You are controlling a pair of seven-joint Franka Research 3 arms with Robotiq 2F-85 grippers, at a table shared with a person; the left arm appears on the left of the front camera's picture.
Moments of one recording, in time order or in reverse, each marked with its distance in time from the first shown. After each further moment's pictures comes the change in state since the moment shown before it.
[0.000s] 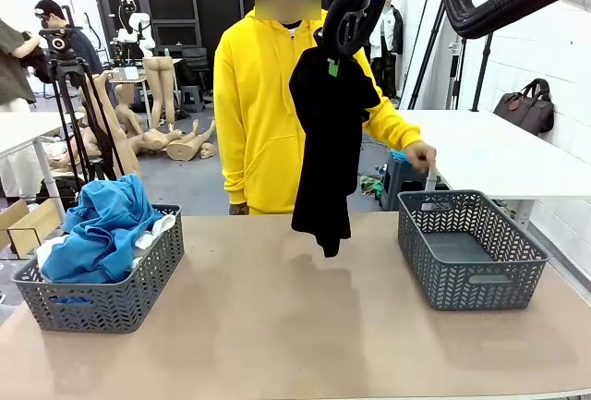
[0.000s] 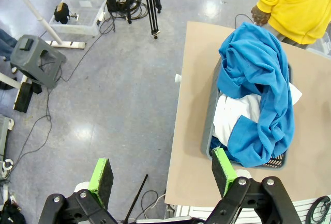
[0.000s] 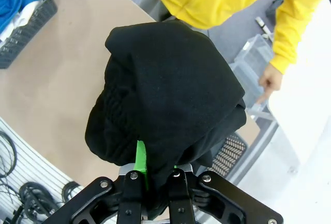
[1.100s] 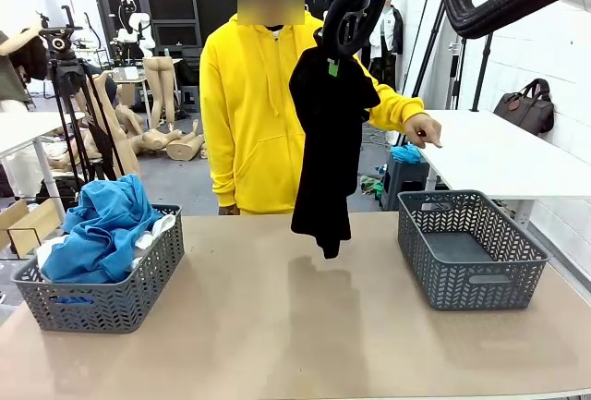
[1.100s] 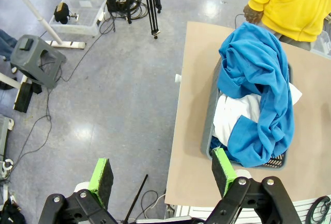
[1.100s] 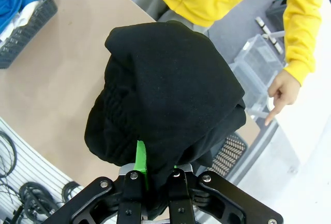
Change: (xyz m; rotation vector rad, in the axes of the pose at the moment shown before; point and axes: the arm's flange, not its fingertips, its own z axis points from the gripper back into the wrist) left arm 0.000 0.000 0.000 0.000 0.000 0.000; right arm 0.000 0.000 0.000 0.000 0.000 0.000
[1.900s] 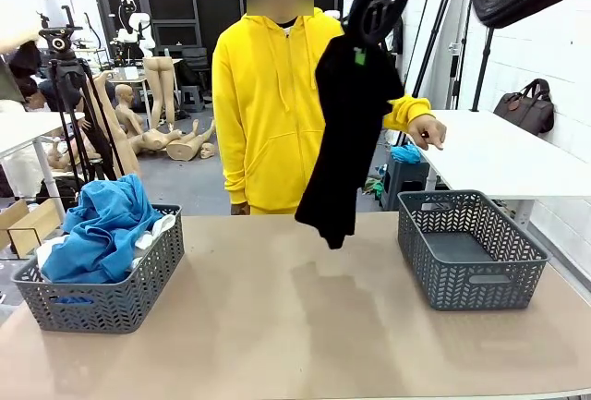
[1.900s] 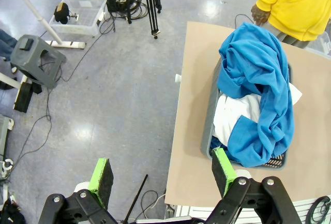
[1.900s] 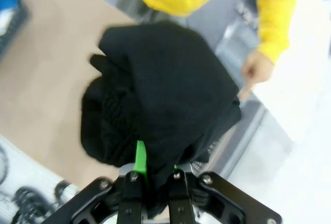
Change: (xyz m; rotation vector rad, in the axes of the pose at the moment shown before) left arm 0.000 0.000 0.000 0.000 0.000 0.001; right arm -0.040 -0.055 0.029 -0.100 0.018 -0.111
